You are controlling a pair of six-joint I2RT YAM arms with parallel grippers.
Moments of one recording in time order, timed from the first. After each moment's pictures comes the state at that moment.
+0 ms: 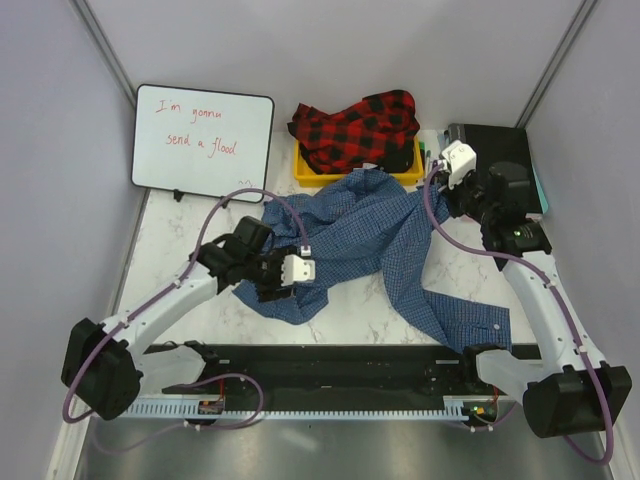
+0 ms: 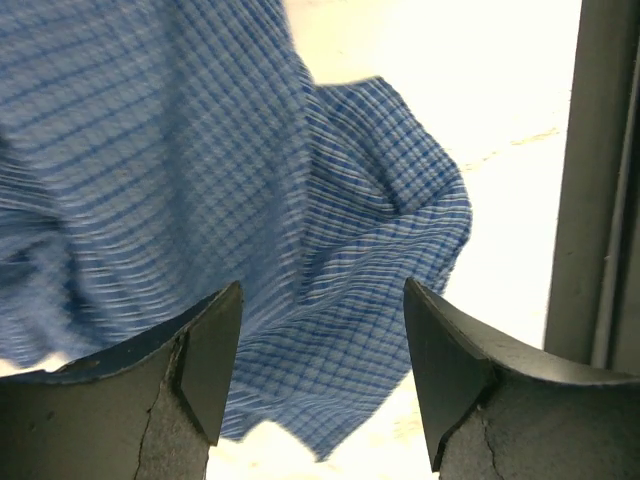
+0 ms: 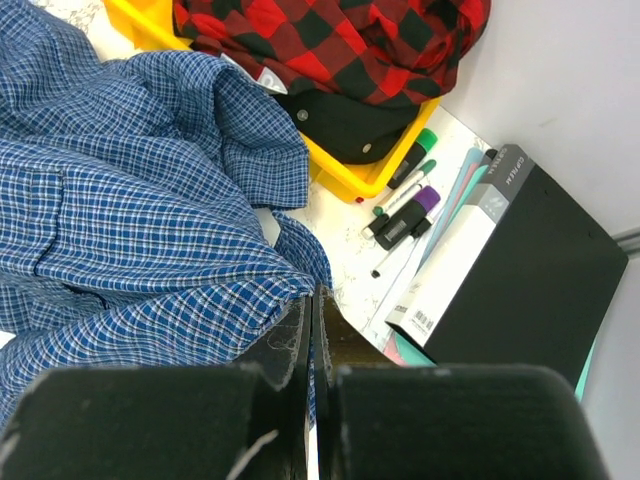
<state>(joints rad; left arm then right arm) -0.54 1.13 0.82 -0.68 0.49 0.97 0.09 1.08 1.02 -0.30 -0.33 -0.46</state>
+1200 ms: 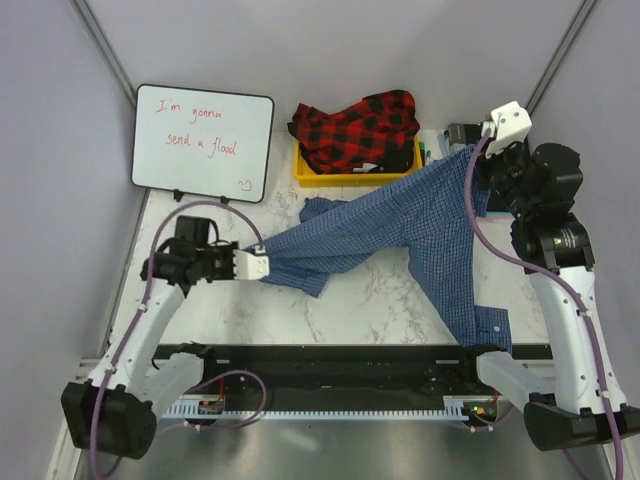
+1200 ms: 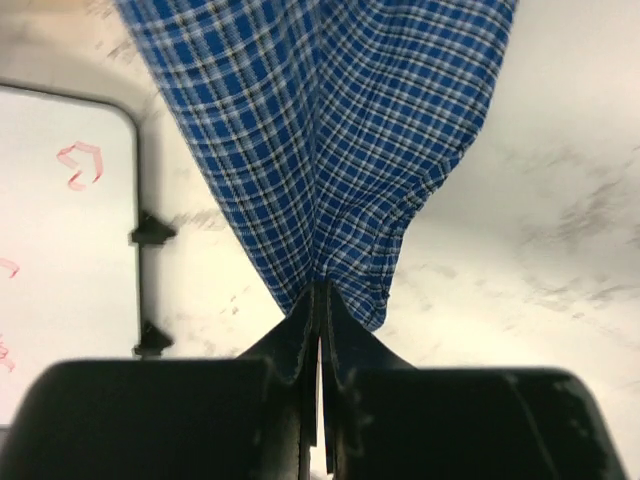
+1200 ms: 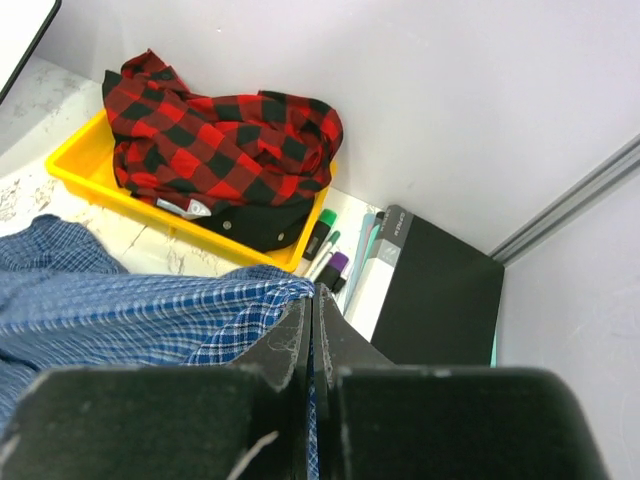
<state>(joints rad) -0.23 0.94 0.75 -0.78 0.31 1.33 0.09 1.03 1.35 -0.41 -0.16 -0.30</state>
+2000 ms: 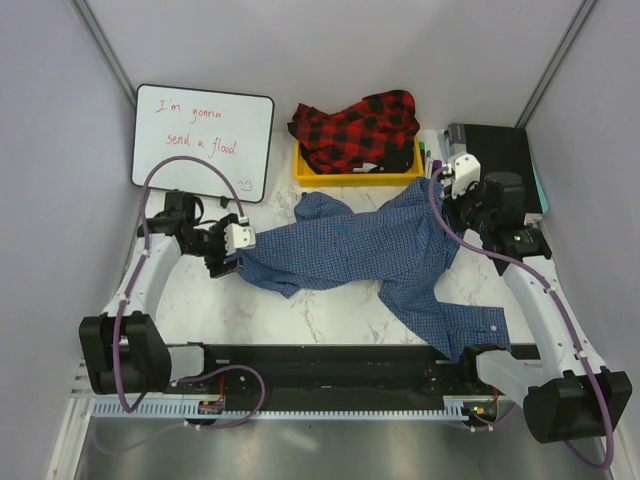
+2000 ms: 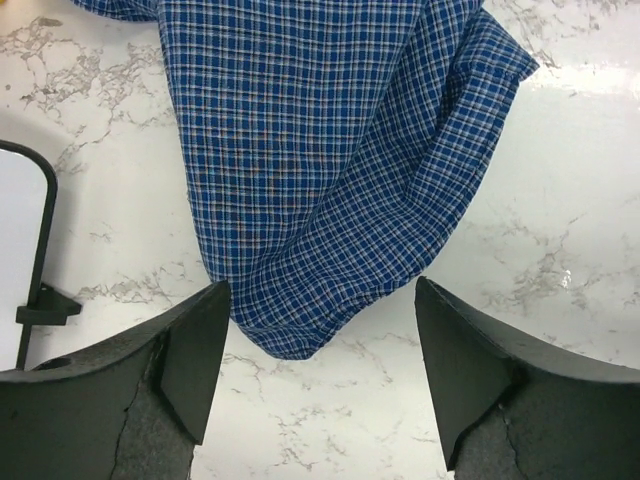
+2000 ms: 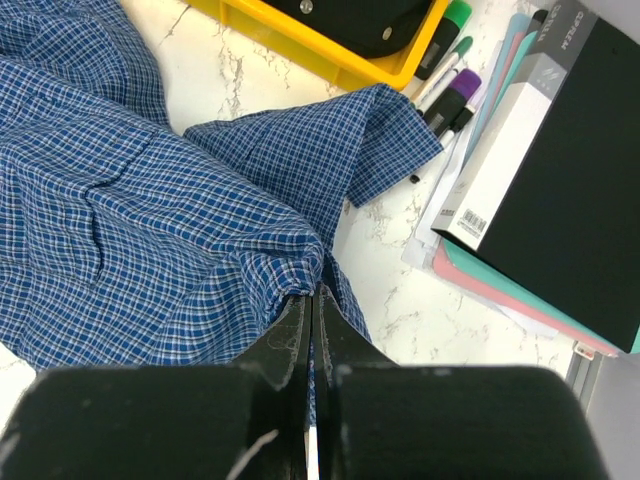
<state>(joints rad) 0.05 1.27 0.96 -0.92 0.69 1.47 0.09 1.06 0.99 -0.45 -0.23 -0.32</state>
